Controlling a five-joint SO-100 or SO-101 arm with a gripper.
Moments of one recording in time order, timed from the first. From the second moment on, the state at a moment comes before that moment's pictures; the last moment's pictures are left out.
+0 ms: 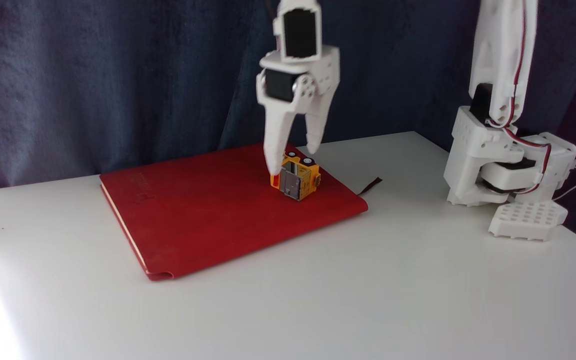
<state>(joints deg) 22.1 82.2 85.1 92.5 -50.2</state>
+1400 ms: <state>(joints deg) -14.8 157.2 151.8 55.5 -10.2</state>
